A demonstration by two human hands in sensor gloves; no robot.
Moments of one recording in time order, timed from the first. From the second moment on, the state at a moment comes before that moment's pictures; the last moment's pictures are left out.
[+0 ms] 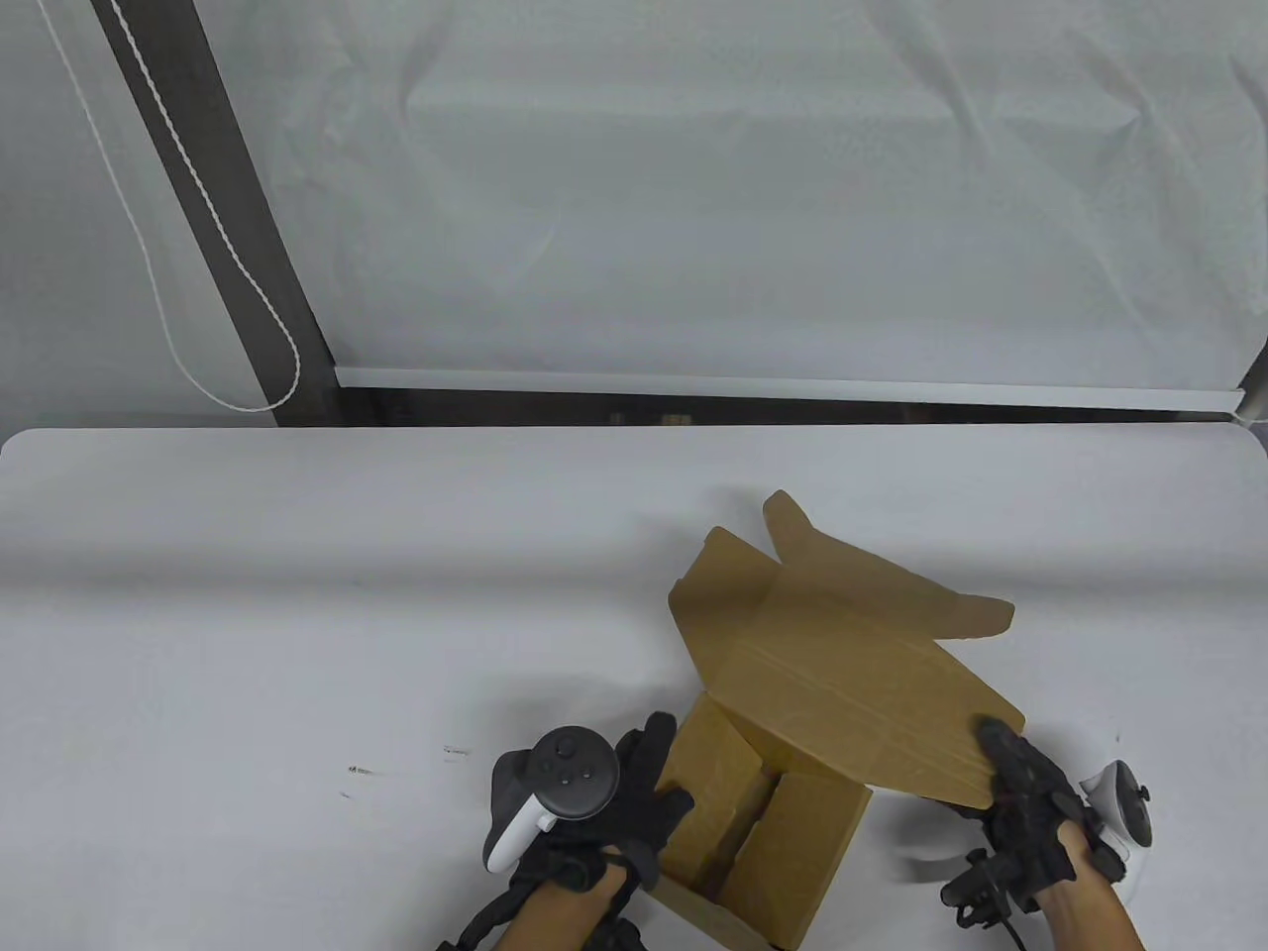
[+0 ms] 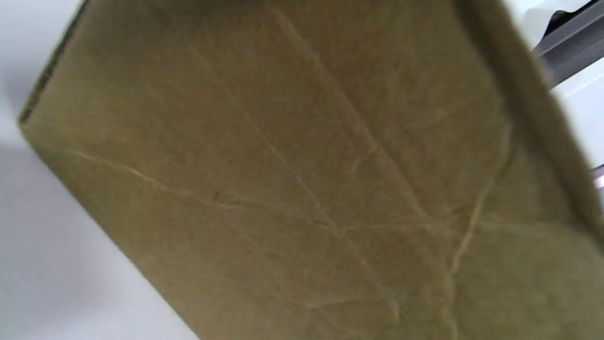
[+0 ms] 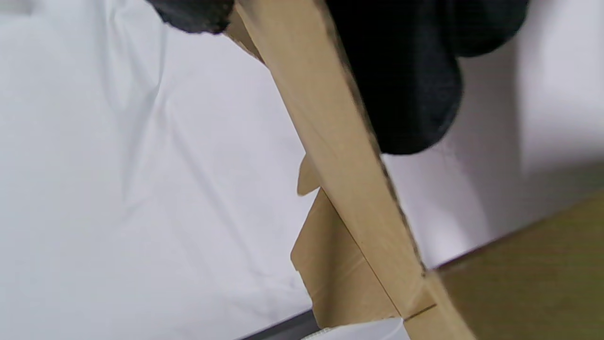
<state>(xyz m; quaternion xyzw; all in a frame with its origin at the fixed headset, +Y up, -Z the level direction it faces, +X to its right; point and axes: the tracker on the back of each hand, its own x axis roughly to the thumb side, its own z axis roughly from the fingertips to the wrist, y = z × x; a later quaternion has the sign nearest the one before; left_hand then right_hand) -0.074 -0.751 -0.270 -0.18 -0.17 0.39 0.89 0.331 -0.796 -0.270 -0.07 0.06 0.53 0.84</state>
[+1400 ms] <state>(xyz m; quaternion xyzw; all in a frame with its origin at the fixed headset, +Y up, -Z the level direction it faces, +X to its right) -0.075 -0.766 -0.271 -0.23 -0.18 0.47 0.83 0.235 -0.758 -0.256 0.17 0.06 0.89 0.42</state>
